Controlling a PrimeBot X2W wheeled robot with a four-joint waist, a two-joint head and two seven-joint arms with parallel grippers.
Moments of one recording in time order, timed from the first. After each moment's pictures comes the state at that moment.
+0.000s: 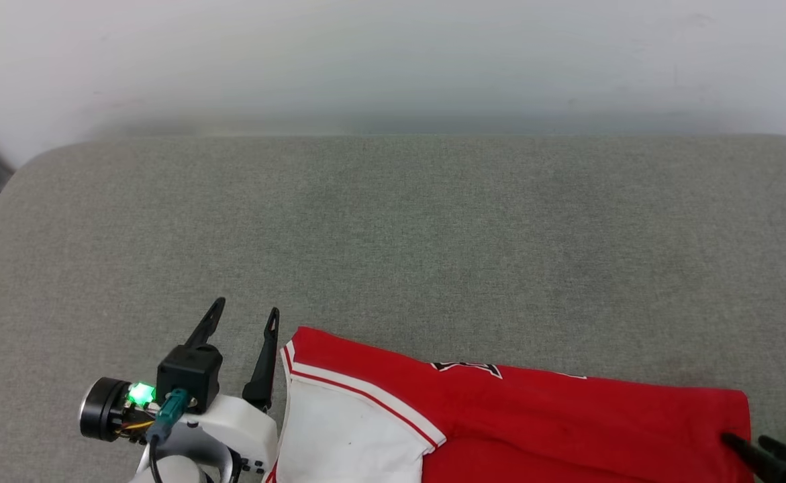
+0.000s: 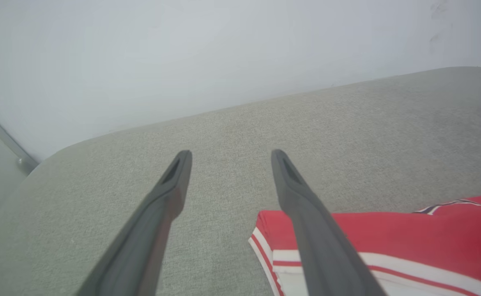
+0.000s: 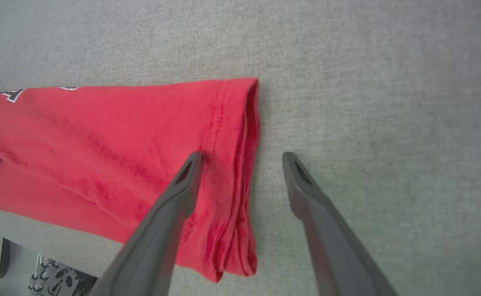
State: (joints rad) left arm -0.32 0.63 -0.83 0.06 -0.69 0.47 -0.26; right arm -0.16 -0.87 0.65 0.39 1.30 0.13 0.14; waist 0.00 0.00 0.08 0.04
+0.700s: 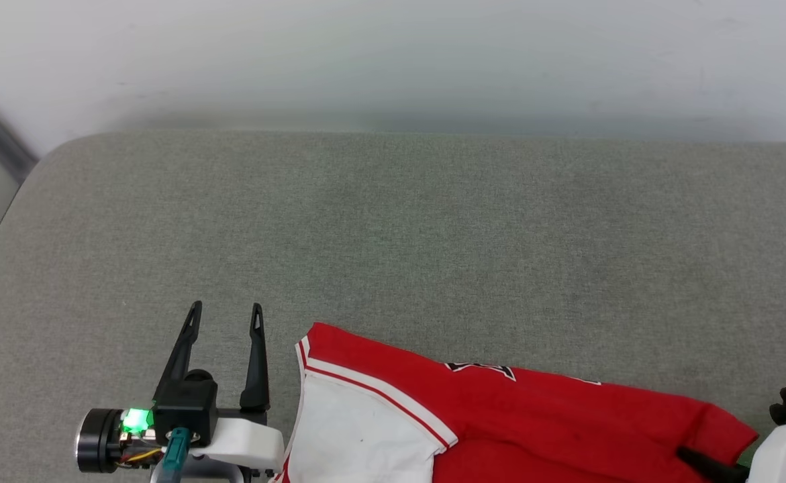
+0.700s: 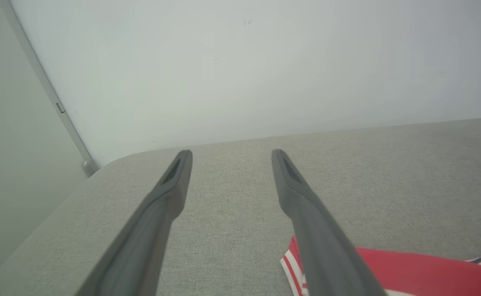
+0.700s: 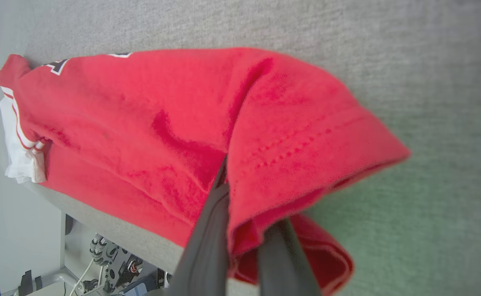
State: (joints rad) left arm -0.07 0.30 -0.37 0.03 -0.23 0.36 -0.26; right arm -0.18 -0.77 0.70 0.37 1.39 0.13 0.24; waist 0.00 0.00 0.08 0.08
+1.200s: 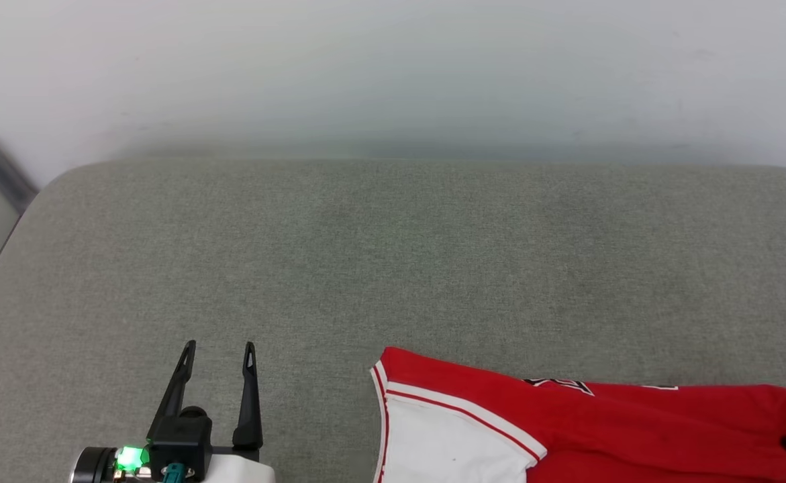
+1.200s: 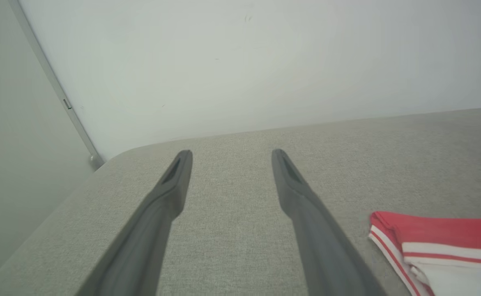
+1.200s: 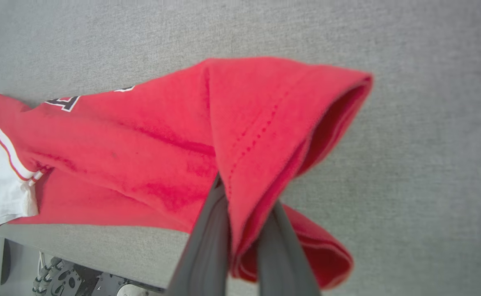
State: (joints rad) left arm 0.06 0.21 -0.23 0.03 -0.11 0.25 -0.26; right arm -0.15 -0.93 0.65 0.42 1.39 0.13 0.19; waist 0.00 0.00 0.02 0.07
